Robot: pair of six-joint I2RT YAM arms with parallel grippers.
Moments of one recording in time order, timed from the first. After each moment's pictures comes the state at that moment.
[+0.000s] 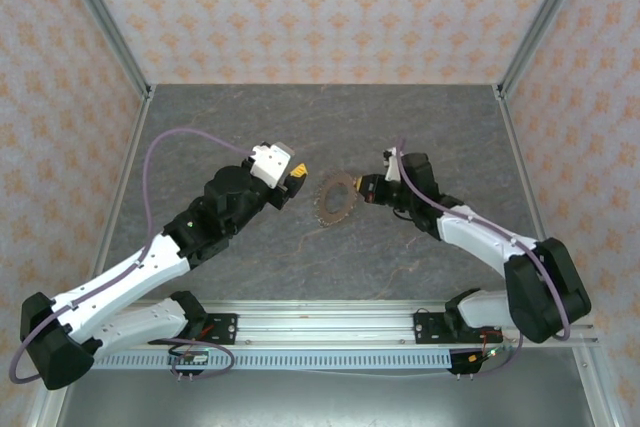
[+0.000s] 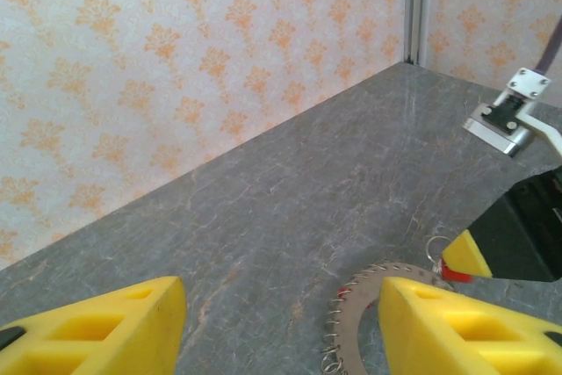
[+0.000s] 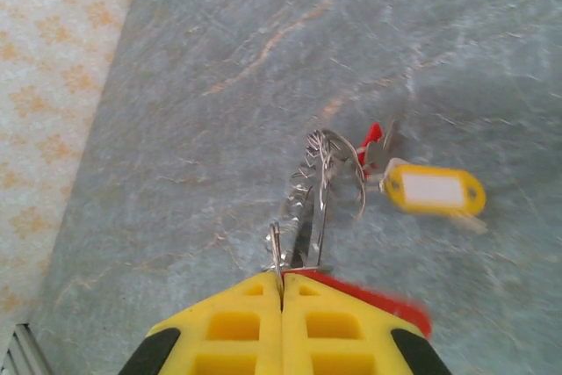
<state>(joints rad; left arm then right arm) -0.74 0.97 0.81 -0.05 -0.26 0.12 0.44 1.29 0.64 0.07 -0.35 0.64</state>
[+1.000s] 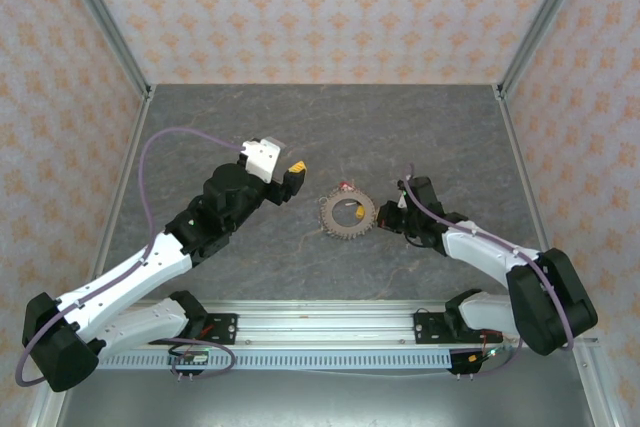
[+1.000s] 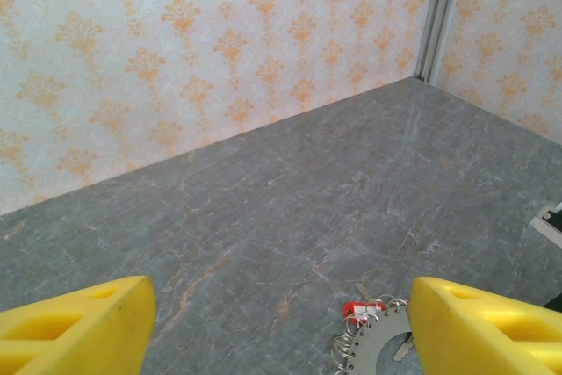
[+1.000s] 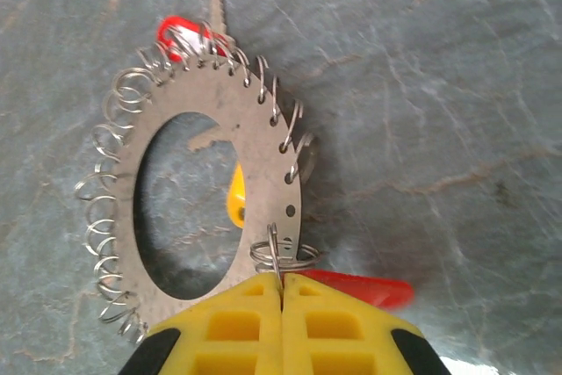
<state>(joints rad) -0.68 0.98 0.77 0.00 -0.23 -0.02 0.43 1.24 0.49 -0.12 -0.19 0.70</state>
